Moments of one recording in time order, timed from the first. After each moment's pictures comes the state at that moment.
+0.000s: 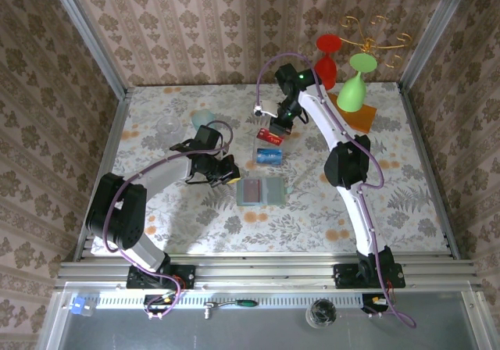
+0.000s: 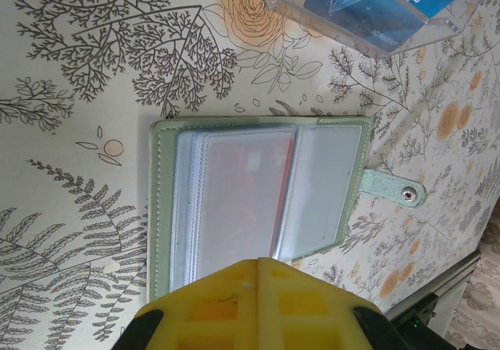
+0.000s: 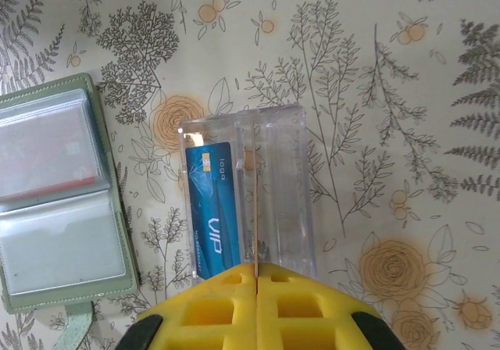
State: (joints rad) left arm -0.51 1.60 1.00 -0.50 0.50 -0.75; right arm 0.36 2.48 2.60 -1.48 -0.37 -0.91
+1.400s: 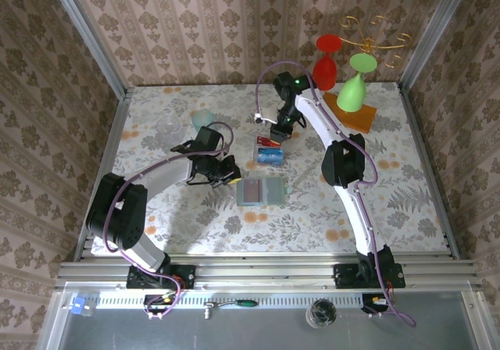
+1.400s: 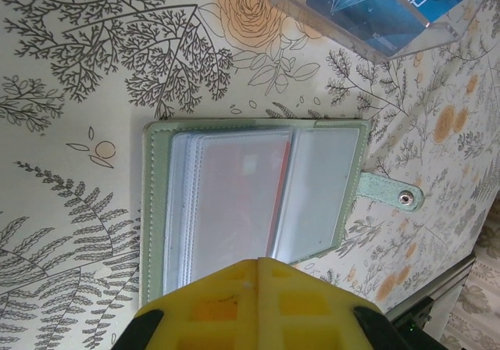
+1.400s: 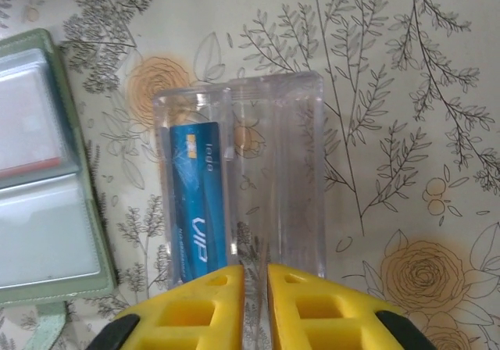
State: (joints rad) left arm -0.52 1.60 0.99 -0.47 0.50 -0.78; right arm 0.36 2.55 2.57 -1.47 -0.33 -0.93
